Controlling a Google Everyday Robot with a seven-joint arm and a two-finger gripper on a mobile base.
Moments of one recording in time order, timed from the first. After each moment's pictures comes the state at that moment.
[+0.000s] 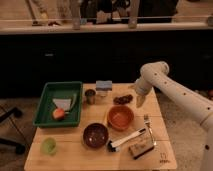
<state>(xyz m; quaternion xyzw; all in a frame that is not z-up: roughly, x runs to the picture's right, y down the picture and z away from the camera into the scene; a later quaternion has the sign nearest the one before) 0.185 0.052 0.858 -0.23 -0.14 -0.13 0.95</state>
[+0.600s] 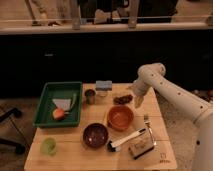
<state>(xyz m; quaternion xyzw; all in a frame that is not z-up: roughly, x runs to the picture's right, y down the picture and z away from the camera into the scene) 0.175 0.054 0.879 -0.24 -0.15 -0.13 0.95</state>
